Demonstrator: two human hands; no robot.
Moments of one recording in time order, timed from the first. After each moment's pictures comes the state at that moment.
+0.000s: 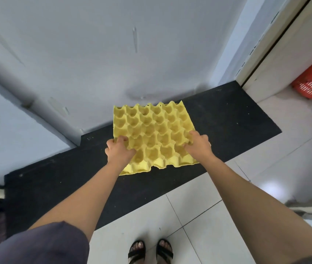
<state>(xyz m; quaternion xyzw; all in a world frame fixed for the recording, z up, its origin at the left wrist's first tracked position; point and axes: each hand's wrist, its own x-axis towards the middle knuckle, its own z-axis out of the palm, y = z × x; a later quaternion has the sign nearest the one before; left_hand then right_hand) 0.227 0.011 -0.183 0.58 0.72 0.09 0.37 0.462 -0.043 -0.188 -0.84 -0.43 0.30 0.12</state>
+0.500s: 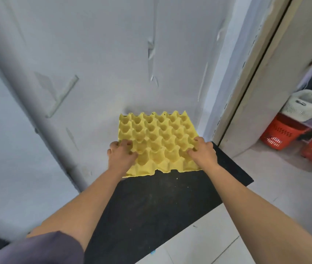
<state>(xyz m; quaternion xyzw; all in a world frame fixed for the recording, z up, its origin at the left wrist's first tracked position) 0.210 0.023 0.088 0.68 0.63 0.22 0.29 0.452 -0.047 0.083 -0.85 -0.44 0.16 0.23</state>
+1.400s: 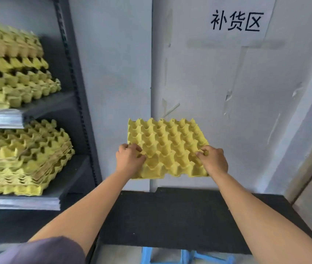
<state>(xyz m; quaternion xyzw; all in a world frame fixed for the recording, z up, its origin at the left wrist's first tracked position) 0.030 -0.242 0.197 0.55 0.73 0.37 0.15 0.282 -0.181 0.186 -0.70 -0.62 0.15 0.32</state>
